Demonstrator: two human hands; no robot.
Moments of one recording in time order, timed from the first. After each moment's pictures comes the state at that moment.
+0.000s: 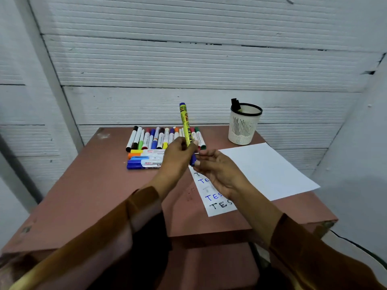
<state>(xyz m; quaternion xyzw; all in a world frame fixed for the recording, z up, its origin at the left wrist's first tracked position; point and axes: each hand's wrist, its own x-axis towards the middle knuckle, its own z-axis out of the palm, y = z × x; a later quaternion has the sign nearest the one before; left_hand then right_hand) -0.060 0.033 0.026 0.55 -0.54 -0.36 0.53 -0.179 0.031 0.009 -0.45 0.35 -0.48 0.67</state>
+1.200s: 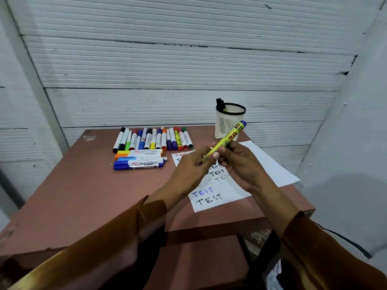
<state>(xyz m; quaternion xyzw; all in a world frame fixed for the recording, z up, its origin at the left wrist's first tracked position) -0.103 0.068 0.024 0.45 -0.71 -0.31 0.44 -0.250 0.037 0.022 -0.56 0.26 -0.51 0.60</state>
